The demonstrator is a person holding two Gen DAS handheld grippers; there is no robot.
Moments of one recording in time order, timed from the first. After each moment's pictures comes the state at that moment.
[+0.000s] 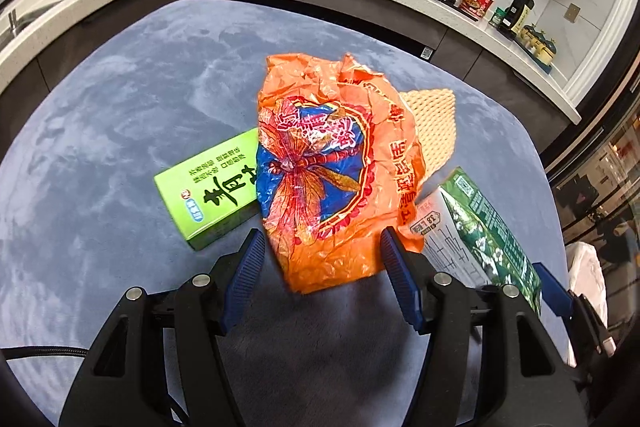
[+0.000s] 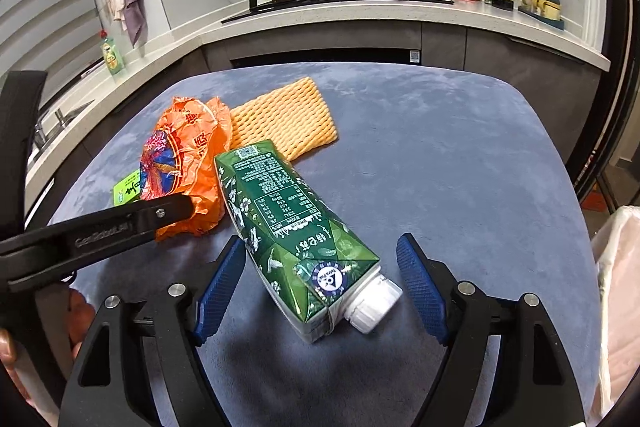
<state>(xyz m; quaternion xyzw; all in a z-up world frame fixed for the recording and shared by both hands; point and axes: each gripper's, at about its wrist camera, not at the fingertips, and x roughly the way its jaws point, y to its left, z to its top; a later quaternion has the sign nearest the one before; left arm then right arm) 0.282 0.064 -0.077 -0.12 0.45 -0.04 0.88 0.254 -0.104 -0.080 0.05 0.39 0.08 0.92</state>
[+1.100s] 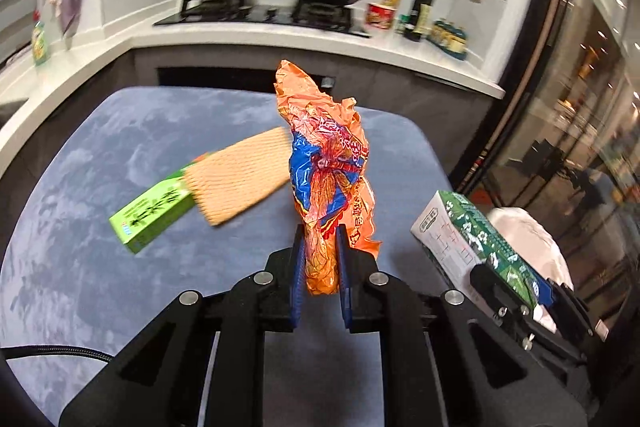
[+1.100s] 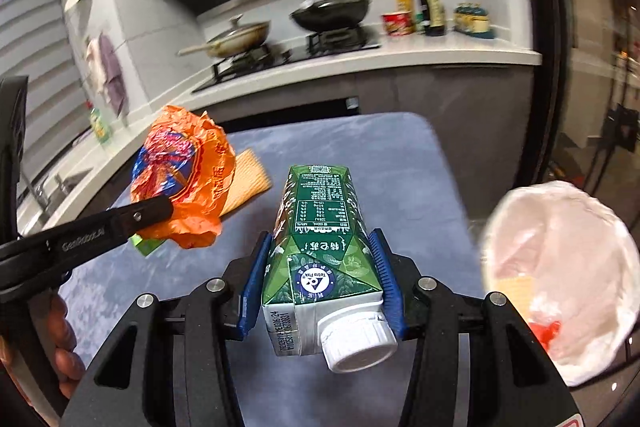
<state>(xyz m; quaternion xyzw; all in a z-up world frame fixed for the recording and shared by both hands) 0.205 -0.044 0.019 -0.04 0.37 -0.14 0.92 0.155 -0.201 -0.017 0.12 0.31 0.01 0.94</state>
